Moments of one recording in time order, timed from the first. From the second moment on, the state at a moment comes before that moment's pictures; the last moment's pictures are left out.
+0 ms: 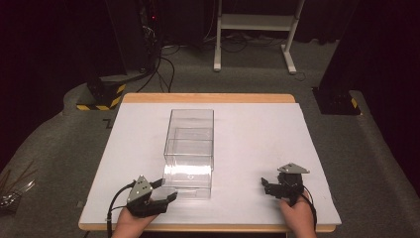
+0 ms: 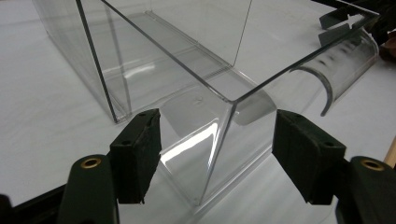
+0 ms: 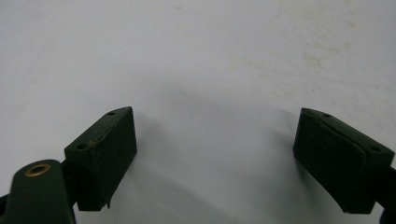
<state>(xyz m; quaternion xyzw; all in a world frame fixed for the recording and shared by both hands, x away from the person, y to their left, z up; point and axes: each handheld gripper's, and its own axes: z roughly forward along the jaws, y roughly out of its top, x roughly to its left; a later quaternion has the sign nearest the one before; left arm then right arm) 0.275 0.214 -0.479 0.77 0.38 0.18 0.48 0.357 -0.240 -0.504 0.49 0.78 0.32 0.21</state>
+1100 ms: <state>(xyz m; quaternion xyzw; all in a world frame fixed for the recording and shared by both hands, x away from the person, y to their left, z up) 0.293 0.215 -0.481 0.76 0.39 0.21 0.48 0.357 -0.240 -0.504 0.49 0.78 0.32 0.21</state>
